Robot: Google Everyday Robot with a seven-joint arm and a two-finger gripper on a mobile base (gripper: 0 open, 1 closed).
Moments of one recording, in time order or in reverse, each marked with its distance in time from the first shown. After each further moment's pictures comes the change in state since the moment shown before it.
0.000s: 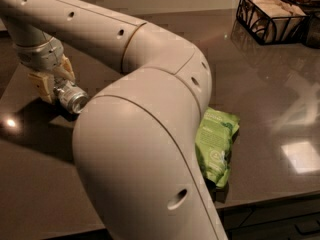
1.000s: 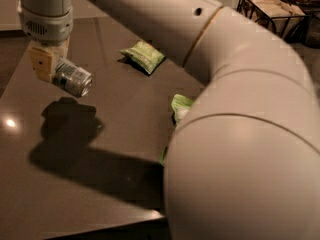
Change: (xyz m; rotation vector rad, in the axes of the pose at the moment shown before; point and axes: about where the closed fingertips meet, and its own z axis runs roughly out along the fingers) arm 0.026 0.013 -0.088 -0.011 -0.324 -0.248
